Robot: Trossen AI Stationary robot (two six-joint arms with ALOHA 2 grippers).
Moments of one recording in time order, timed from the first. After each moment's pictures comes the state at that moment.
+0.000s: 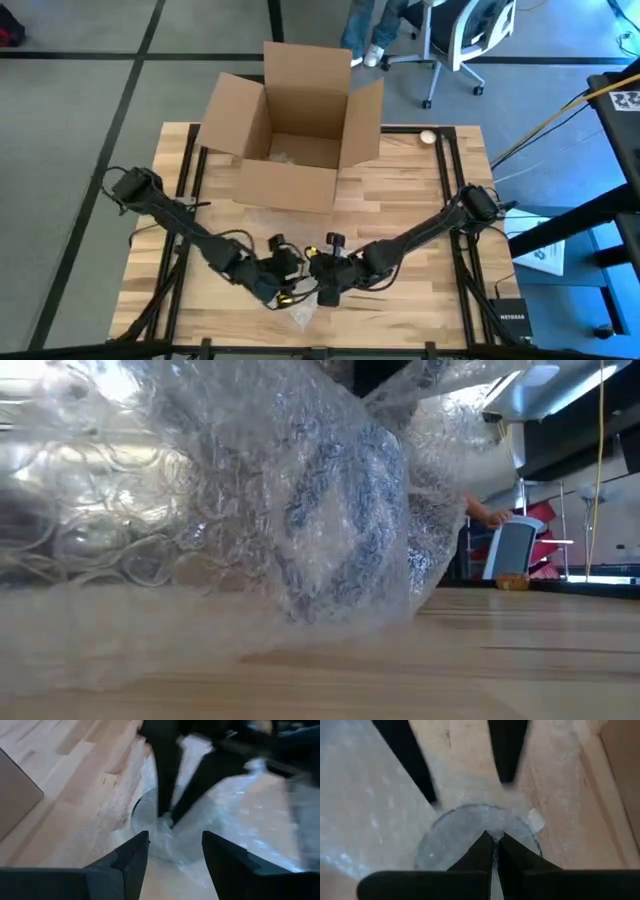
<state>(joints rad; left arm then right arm) -0.56 1.69 1.12 -0.21 -0.60 -0.55 0.46 1.97 1.52 -0.52 0.40 0.44</state>
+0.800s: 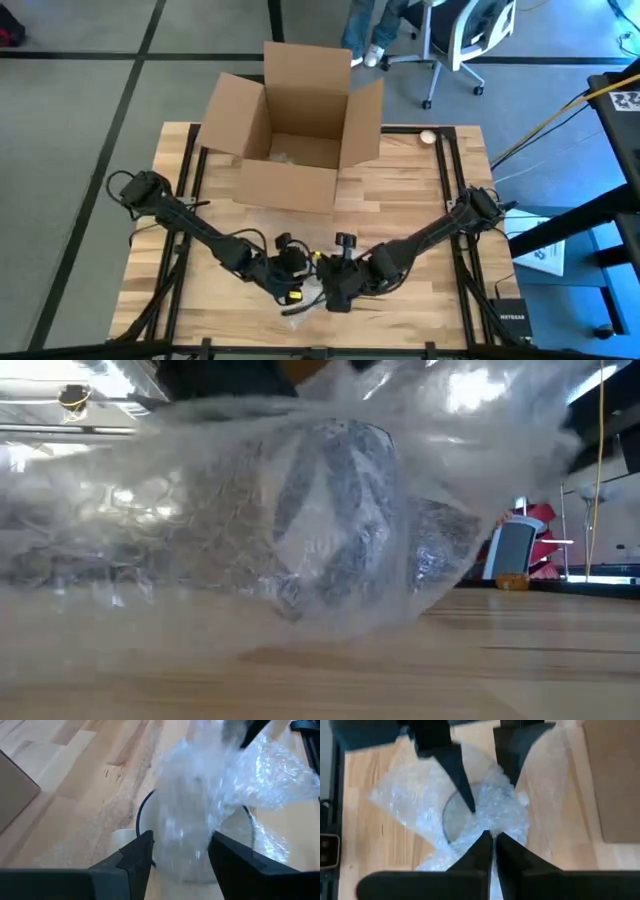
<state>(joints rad) -0.53 1.74 1.12 -0.19 -0.56 -0.56 0.54 1.97 1.79 -0.96 0.41 0.55</state>
